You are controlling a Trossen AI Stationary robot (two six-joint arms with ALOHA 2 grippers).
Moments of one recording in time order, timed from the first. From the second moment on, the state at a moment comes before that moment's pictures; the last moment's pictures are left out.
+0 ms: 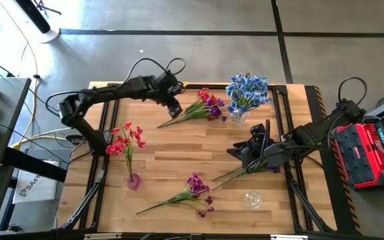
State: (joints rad) left arm 0.48 1.63 1.30 -0.68 -0.02 -0.08; right arm 0.53 1.17 1.19 -0.68 0.64 1.28
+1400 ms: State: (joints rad) left arm 0.52 2.00 1.30 -0.63 0.02 0.02; right arm 0.53 1.17 1.19 -0.68 0.73 1.38
